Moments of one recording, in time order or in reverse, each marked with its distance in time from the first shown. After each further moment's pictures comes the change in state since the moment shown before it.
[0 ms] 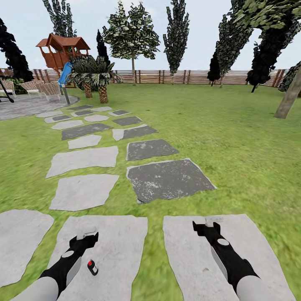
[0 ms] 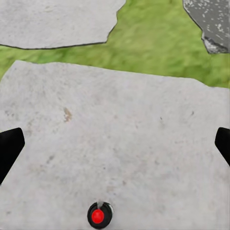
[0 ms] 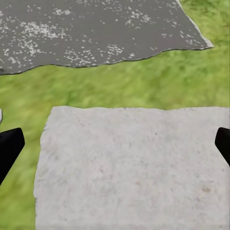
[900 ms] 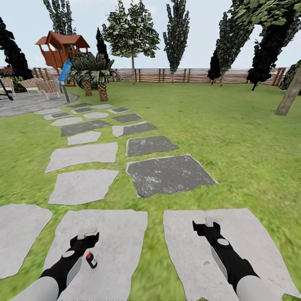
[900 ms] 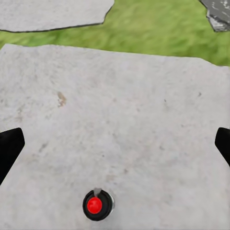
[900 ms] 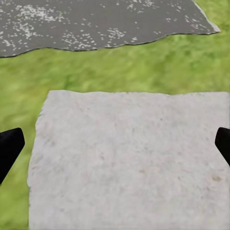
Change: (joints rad) left arm -0.001 0.001 -0.022 0.002 0.000 0.000 0.002; right arm 0.000 0.001 0.000 -0.002 -0.001 0.001 0.000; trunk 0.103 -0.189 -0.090
